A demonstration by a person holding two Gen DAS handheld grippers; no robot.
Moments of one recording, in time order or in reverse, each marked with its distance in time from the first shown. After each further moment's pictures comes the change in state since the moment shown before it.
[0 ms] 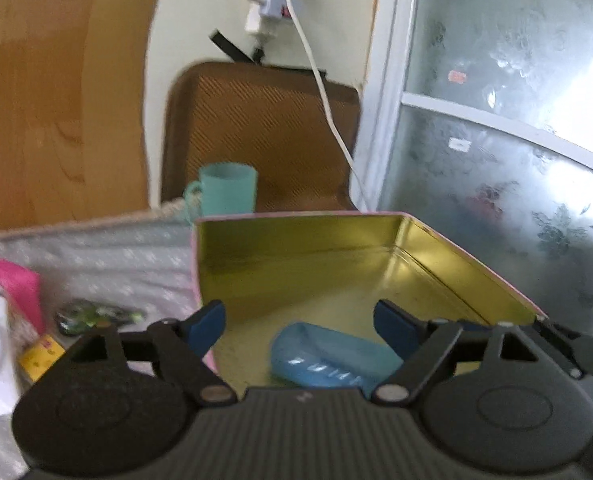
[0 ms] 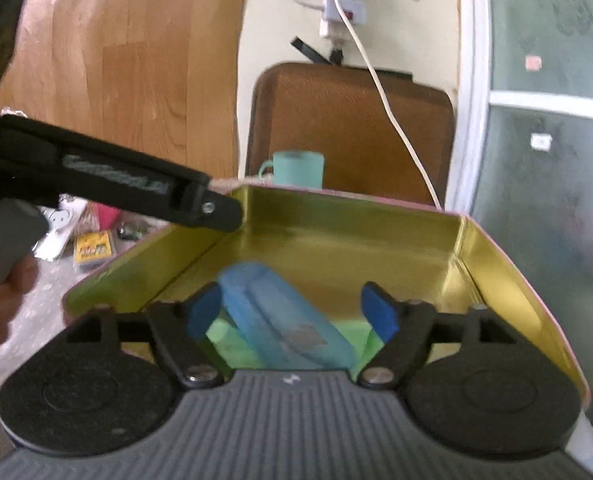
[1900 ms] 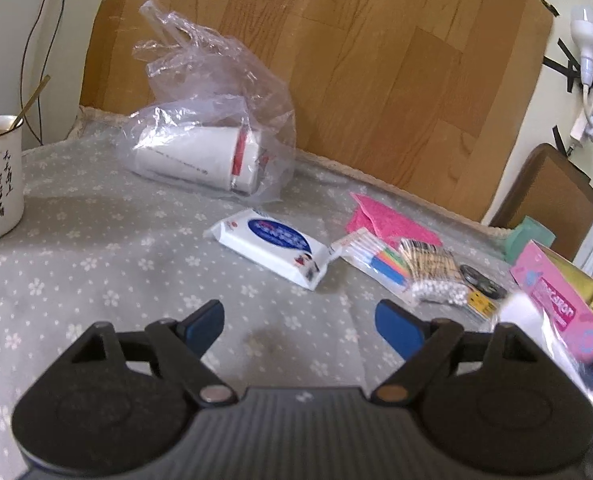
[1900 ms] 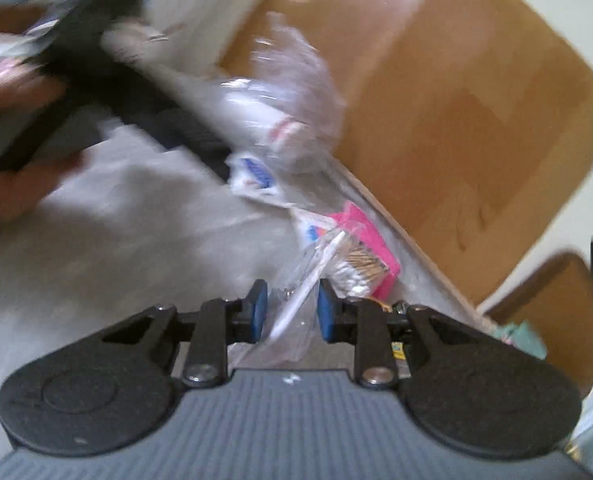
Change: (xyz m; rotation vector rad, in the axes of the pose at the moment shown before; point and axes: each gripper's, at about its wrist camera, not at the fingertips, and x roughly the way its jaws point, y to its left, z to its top) left arm -0.183 0.276 -0.121 -0.440 -0.094 0.439; right arm -0.028 0.269 0.001 -0.724 -0.044 0.357
